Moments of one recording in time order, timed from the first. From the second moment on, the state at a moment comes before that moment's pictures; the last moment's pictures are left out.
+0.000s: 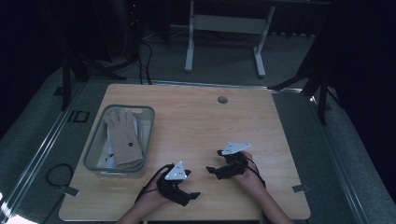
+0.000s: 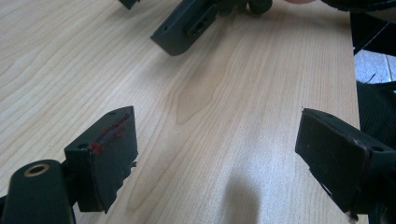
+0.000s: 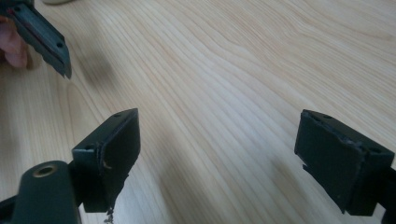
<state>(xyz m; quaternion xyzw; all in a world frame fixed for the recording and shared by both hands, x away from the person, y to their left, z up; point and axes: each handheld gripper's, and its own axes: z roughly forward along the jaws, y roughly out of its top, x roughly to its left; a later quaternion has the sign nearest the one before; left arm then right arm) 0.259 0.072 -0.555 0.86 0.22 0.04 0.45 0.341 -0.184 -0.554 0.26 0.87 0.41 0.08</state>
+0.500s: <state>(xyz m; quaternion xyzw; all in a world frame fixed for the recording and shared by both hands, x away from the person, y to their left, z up) 0.256 0.072 -0.557 0.86 0.20 0.04 0.46 0.341 -0.194 -0.558 0.27 0.87 0.41 0.09</state>
